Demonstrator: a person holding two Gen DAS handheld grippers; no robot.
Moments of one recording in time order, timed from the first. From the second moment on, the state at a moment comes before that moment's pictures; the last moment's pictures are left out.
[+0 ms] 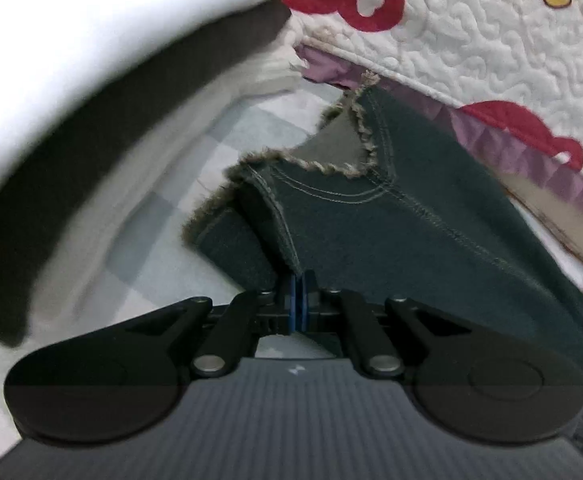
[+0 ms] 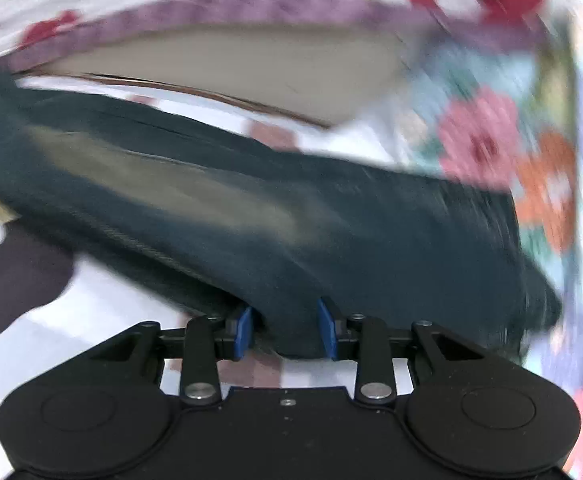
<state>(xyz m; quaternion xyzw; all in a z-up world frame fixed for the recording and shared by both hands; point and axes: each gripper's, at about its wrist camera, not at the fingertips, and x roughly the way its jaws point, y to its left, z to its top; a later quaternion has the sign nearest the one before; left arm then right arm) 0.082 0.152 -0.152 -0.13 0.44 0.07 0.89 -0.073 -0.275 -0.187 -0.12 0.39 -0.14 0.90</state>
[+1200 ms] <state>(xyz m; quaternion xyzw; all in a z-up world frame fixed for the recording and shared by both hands) 0.097 0.000 -0.175 -0.16 0.43 -0.31 0.83 0.189 -0.215 -0.158 -0.26 0.46 0.23 0.82</state>
